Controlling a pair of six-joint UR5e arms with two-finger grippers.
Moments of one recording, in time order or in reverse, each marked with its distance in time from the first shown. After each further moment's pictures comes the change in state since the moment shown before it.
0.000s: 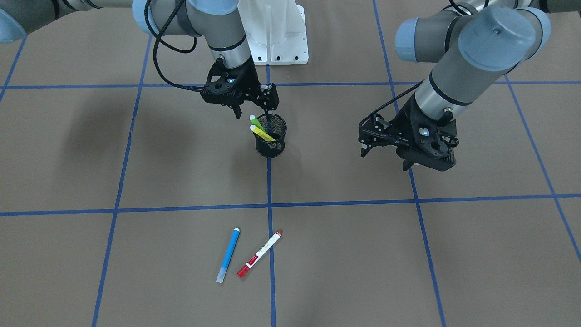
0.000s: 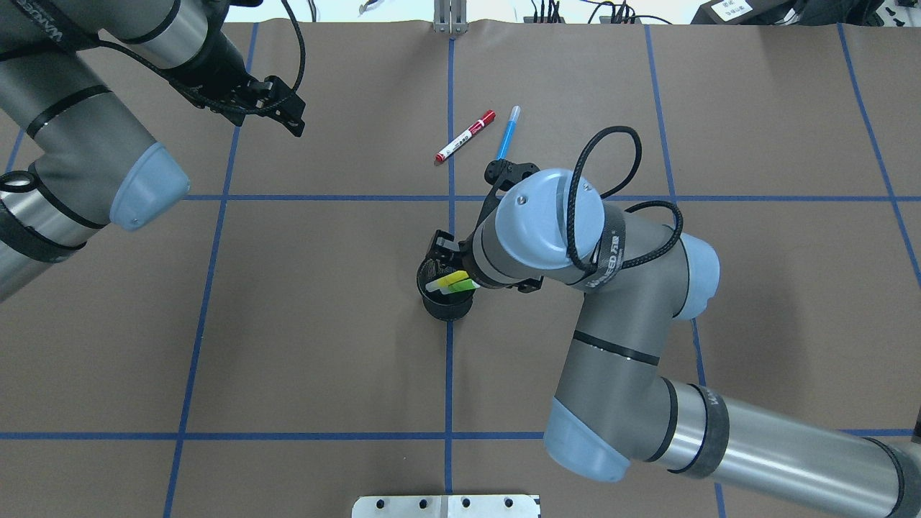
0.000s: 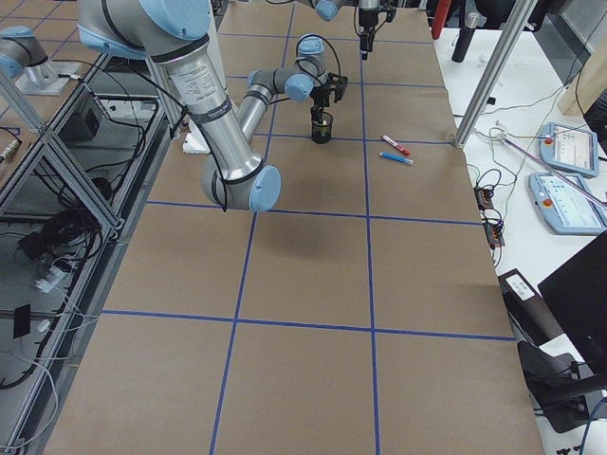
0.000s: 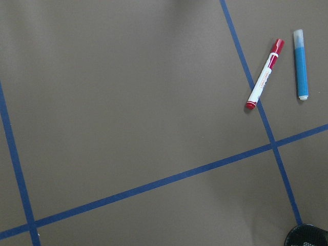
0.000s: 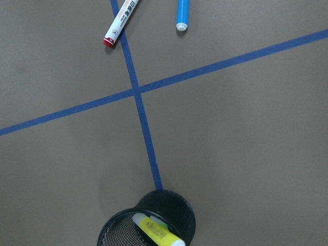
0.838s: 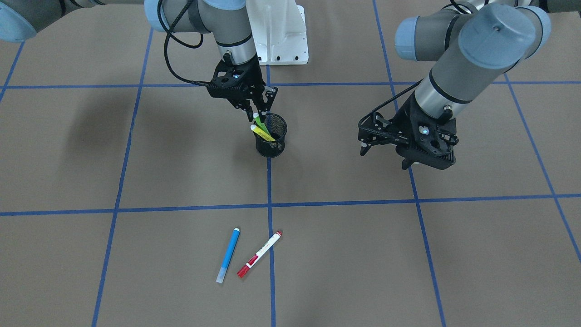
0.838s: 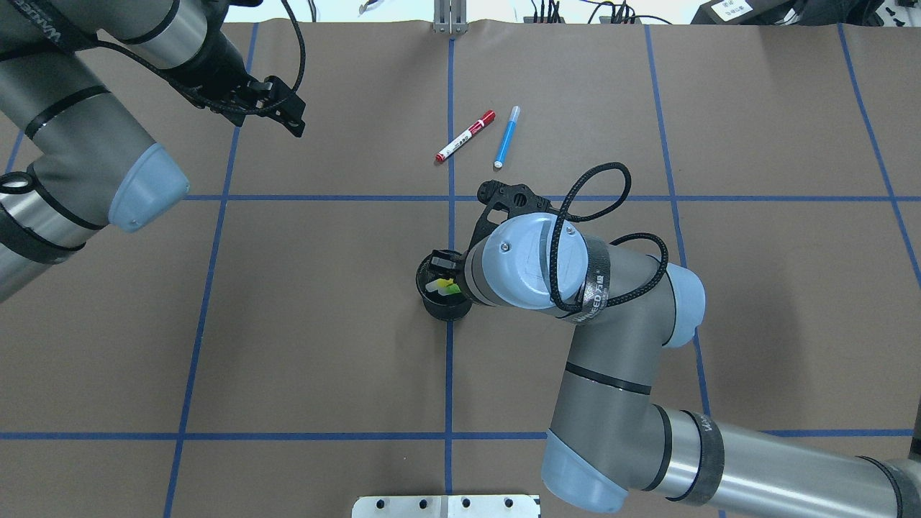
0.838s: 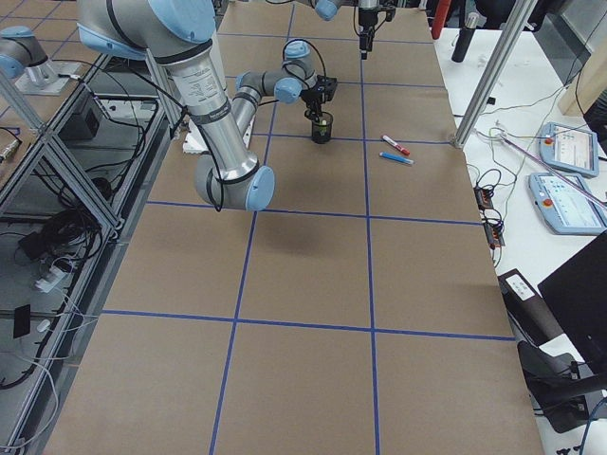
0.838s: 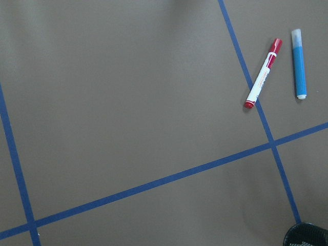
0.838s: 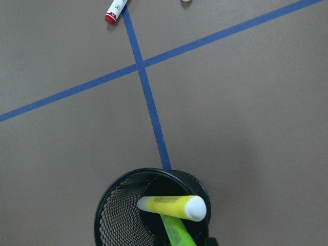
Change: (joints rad) left arm 0.001 0.001 -0.006 0.002 0.000 0.000; right arm -0.035 -0.011 0.002 0.007 -0.092 -0.003
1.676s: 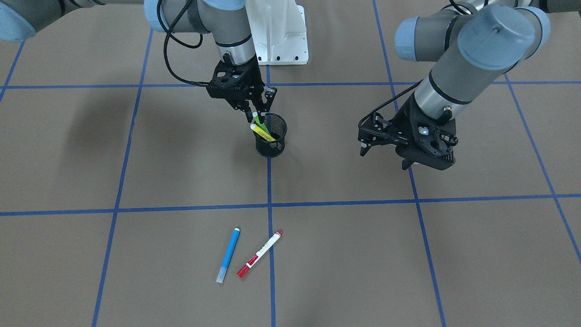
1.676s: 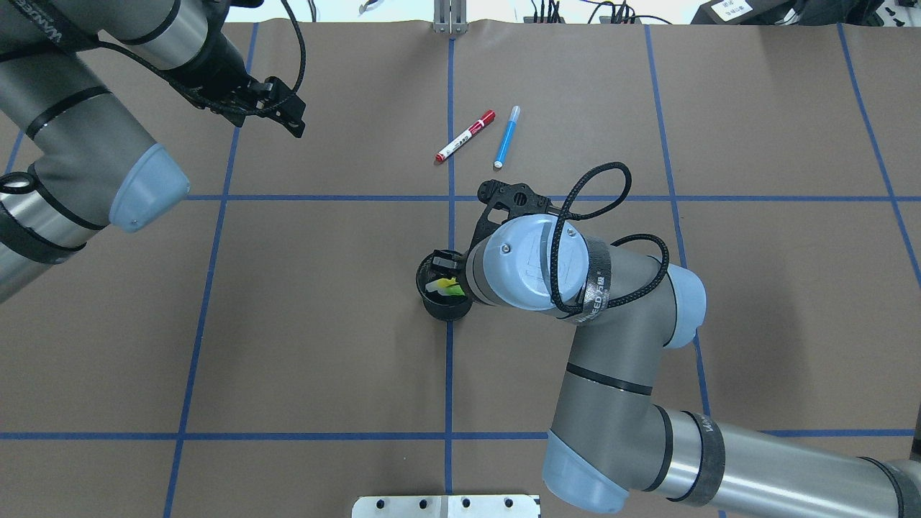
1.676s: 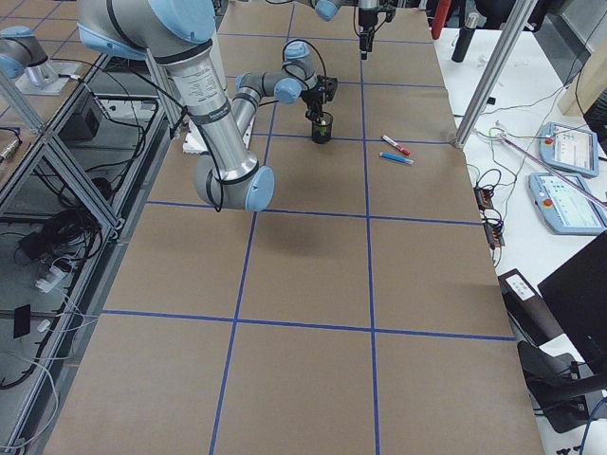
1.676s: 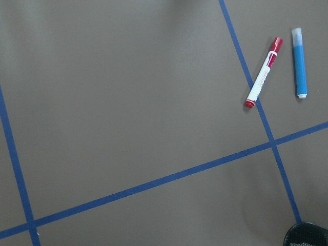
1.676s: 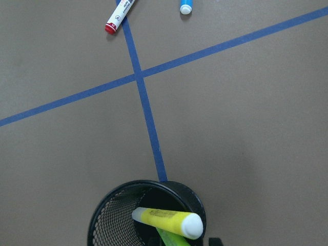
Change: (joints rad) left arm 0.001 0.000 0.003 0.000 0.000 0.001; right arm -0.001 -0.001 0.001 0.000 -0.007 -0.015
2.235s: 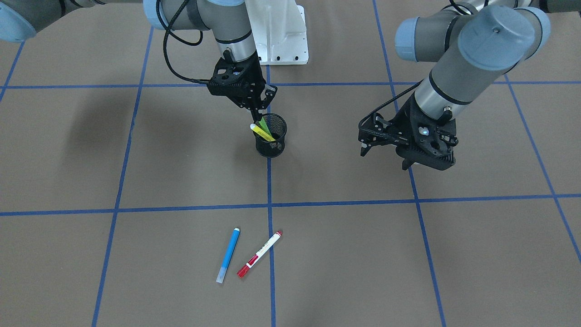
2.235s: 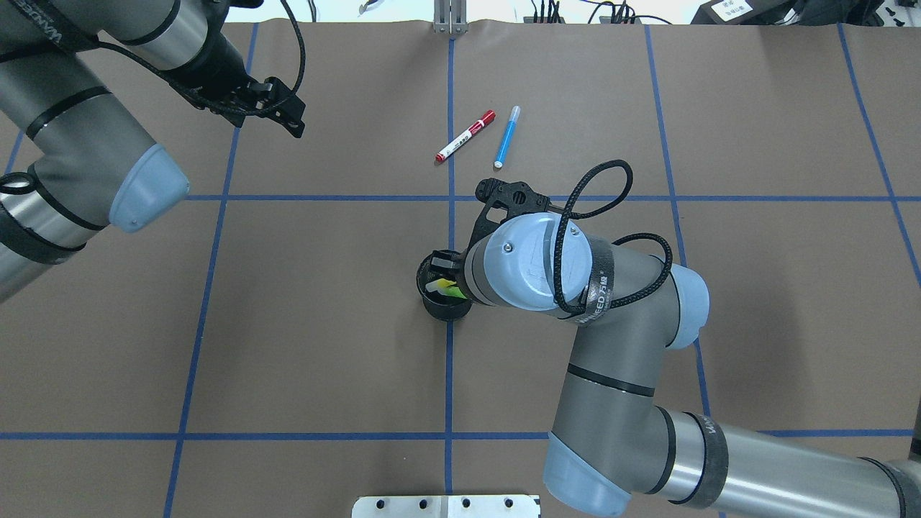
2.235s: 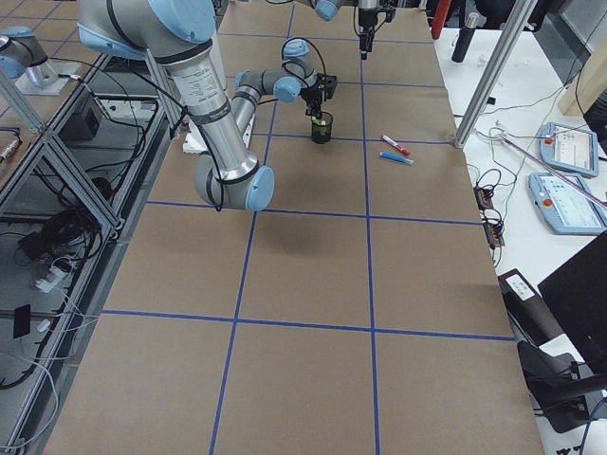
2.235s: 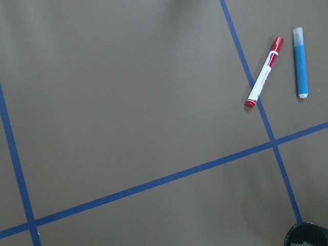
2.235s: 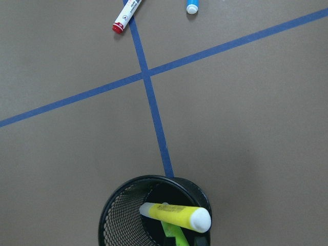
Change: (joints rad) left arm 0.000 0.001 0.000 0.000 0.000 0.000; right arm 0.000 0.003 0.016 0.000 0.005 -0.001
